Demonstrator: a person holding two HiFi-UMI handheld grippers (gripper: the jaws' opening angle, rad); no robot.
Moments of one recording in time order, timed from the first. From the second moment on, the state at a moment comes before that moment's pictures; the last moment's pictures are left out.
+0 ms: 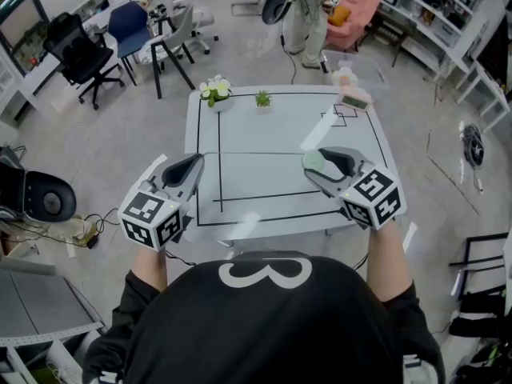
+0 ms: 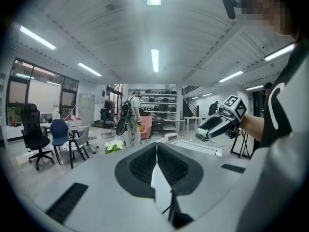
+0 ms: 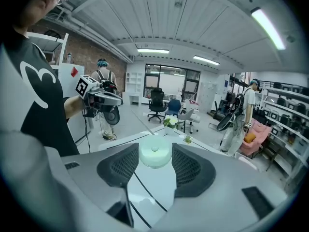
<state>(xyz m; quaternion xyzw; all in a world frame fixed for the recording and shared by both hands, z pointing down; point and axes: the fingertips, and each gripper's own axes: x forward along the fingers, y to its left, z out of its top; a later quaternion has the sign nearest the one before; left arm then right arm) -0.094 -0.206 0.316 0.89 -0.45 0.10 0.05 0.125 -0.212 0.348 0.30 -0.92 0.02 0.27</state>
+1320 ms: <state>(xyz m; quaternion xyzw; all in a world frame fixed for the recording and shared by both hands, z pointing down) -0.102 -0.228 0.325 0.87 -0.48 0.10 0.07 0.152 -0.228 0.362 0.31 -0.91 0.04 0.26</state>
